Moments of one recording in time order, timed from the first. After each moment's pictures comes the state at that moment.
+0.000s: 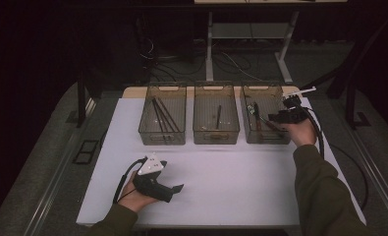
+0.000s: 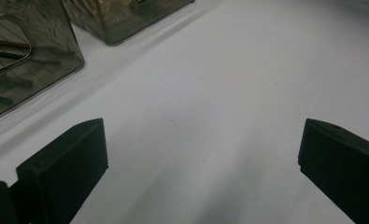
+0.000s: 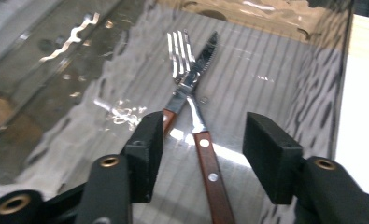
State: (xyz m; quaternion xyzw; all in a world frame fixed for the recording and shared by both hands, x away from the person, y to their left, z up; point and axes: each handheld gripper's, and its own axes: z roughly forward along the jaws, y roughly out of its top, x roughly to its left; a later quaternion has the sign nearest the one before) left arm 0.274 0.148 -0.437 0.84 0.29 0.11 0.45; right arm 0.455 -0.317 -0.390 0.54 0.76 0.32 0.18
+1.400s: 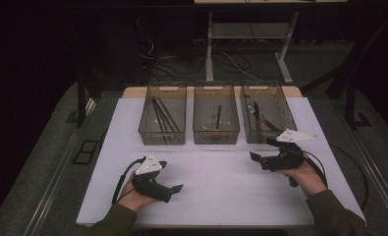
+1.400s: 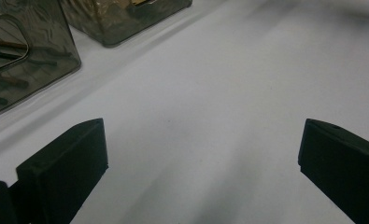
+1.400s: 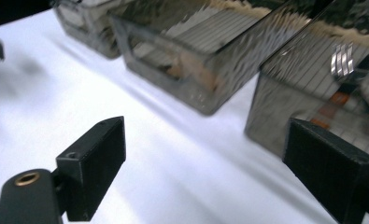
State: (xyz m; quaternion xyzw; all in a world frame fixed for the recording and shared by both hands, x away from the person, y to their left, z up) left arm 0.274 0.153 -0.436 0.83 0.29 0.10 0.46; right arm 0.316 -0.269 -0.411 0.39 0.78 0.46 0.16
